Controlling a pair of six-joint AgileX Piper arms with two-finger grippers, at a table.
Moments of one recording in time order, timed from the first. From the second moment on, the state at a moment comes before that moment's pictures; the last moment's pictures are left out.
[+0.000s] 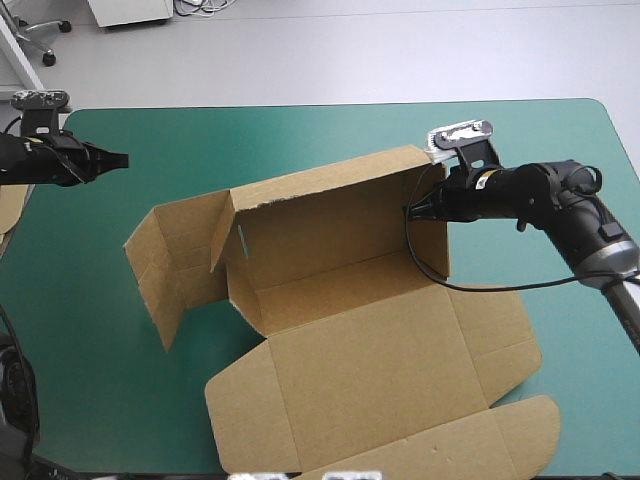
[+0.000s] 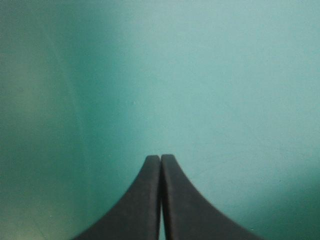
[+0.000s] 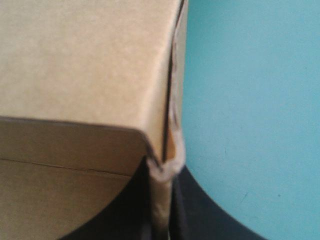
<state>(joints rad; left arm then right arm) 0.28 1.60 -1.60 -0.45 0.97 0.50 0.30 1.43 -1.39 0.24 0.83 -0.19</state>
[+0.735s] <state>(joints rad) 0.28 1.62 -1.60 -0.45 0.98 0.50 0.30 1.75 -1.74 0.20 1.16 -0.12</state>
